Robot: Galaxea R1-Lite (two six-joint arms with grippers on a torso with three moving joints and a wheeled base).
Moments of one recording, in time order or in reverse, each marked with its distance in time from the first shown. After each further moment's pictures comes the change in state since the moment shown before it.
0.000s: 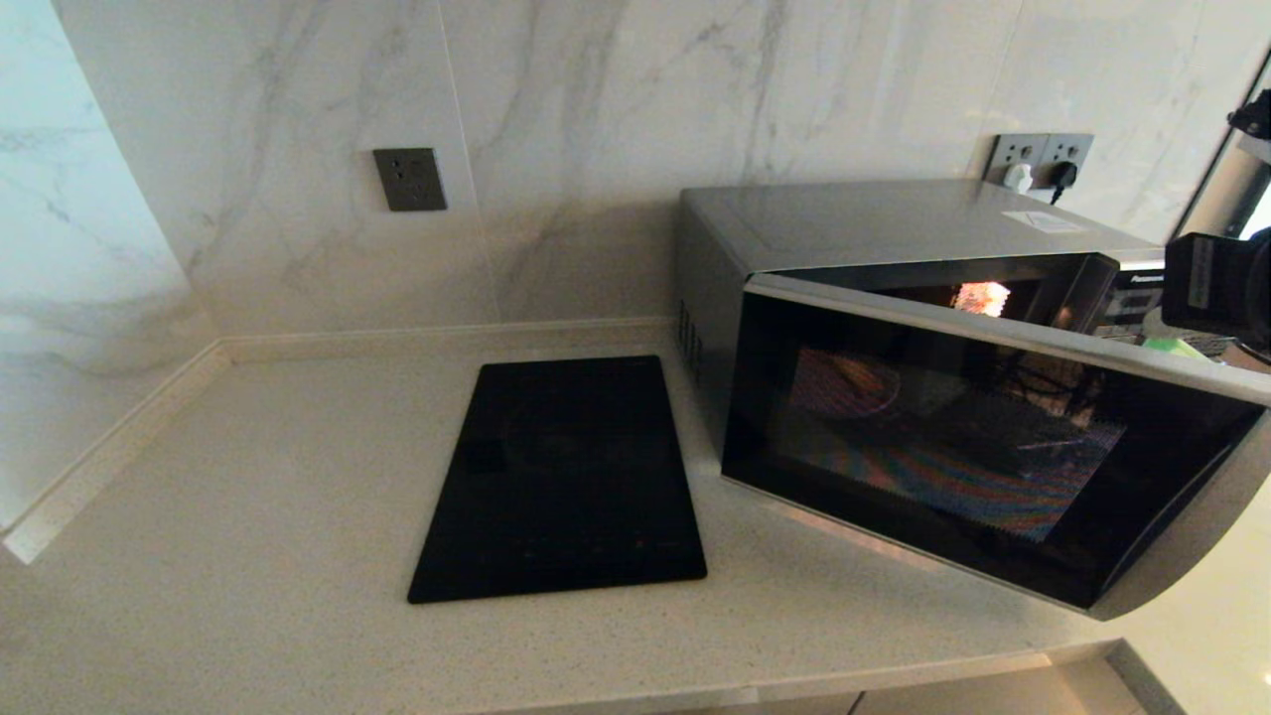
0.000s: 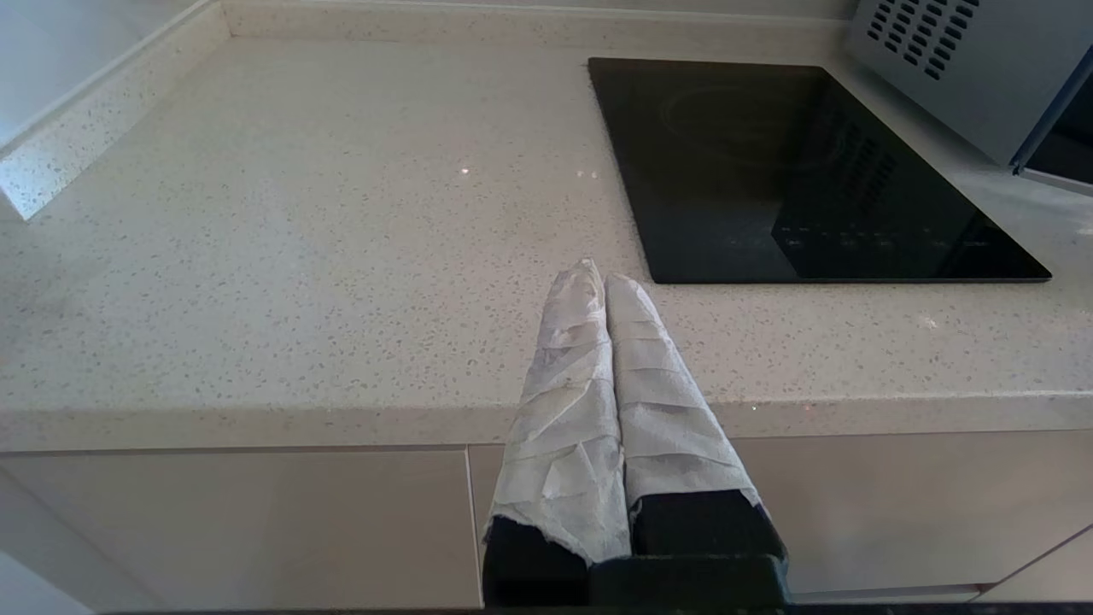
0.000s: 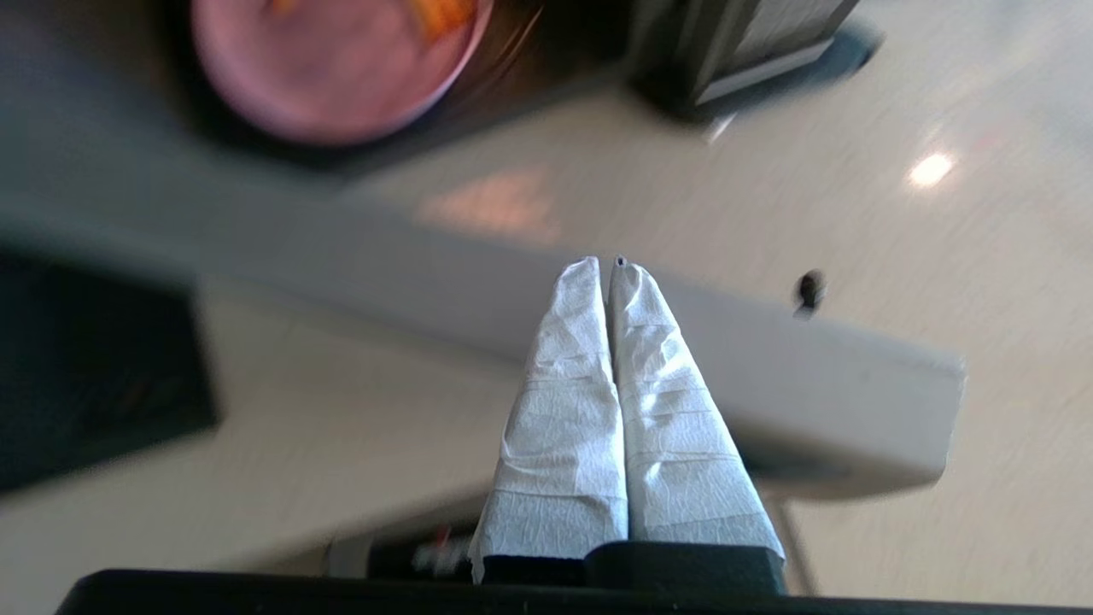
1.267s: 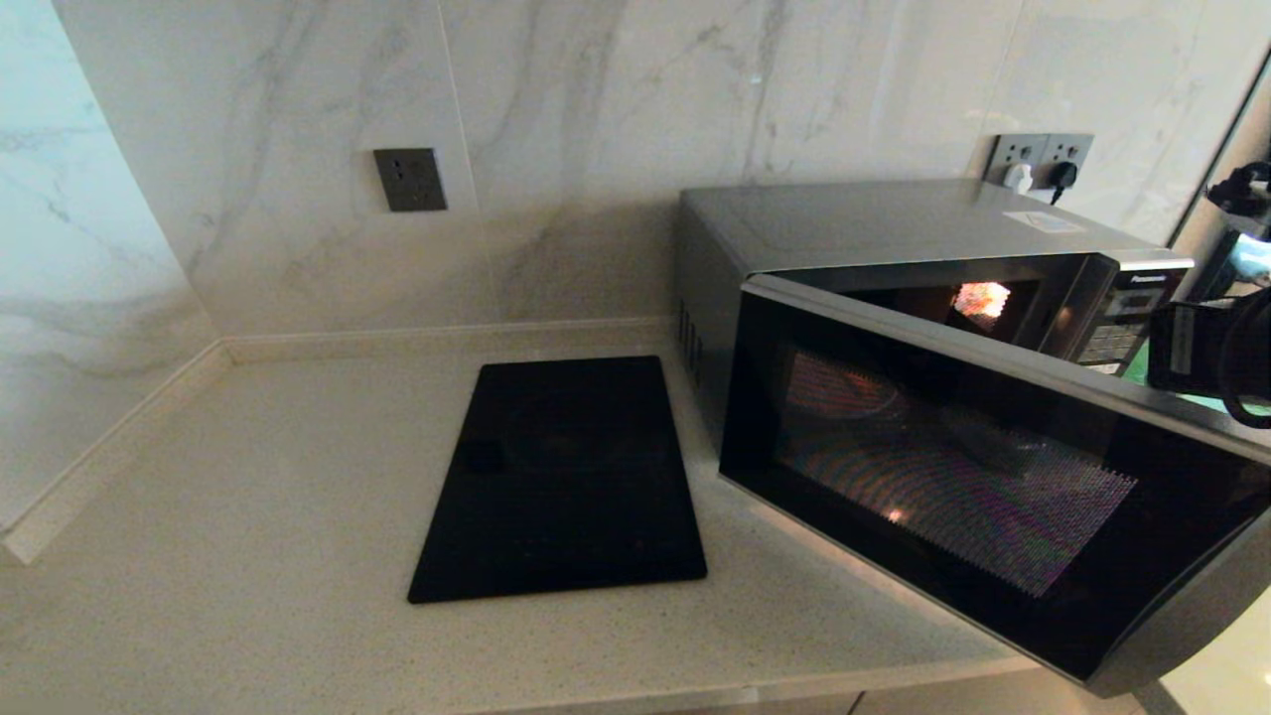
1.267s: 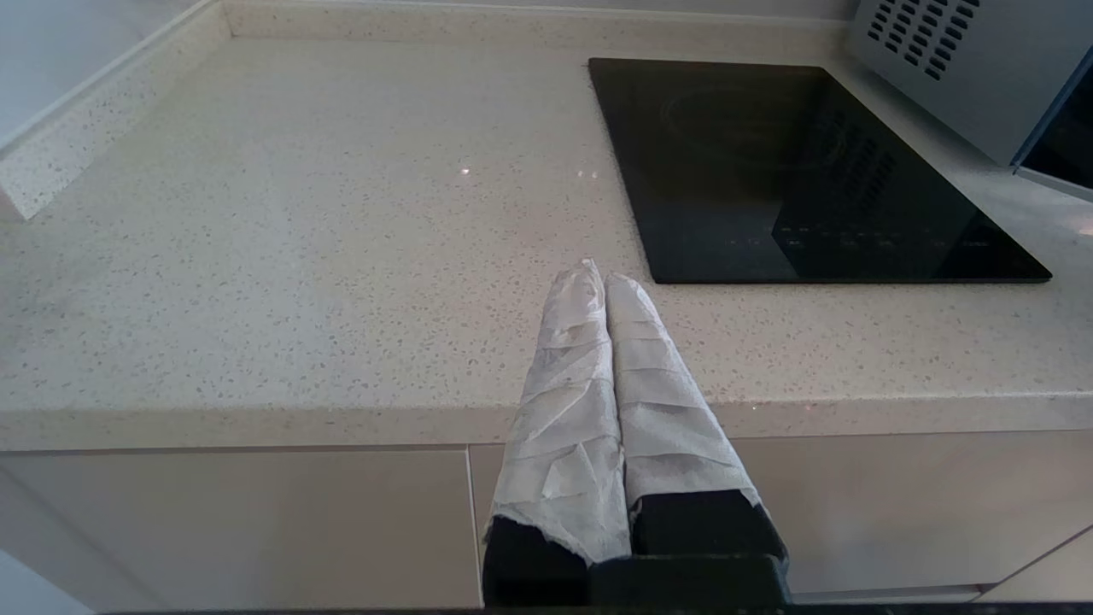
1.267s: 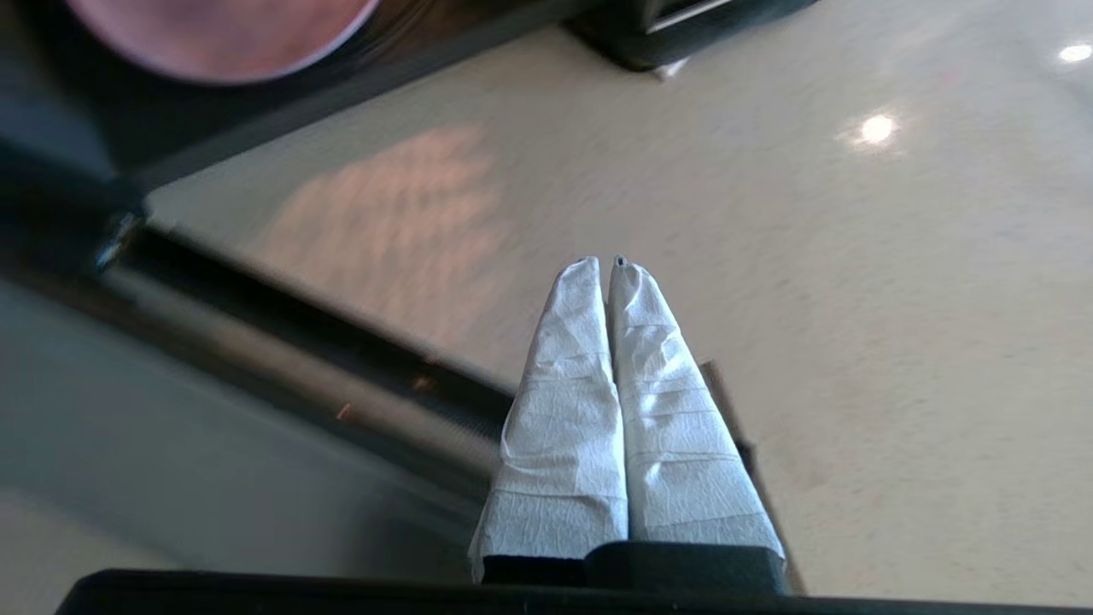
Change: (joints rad) left arm 0.000 0.000 0.000 0.000 0.000 0.000; right arm -0.008 -0.027 0.200 -0.104 -0.069 0.010
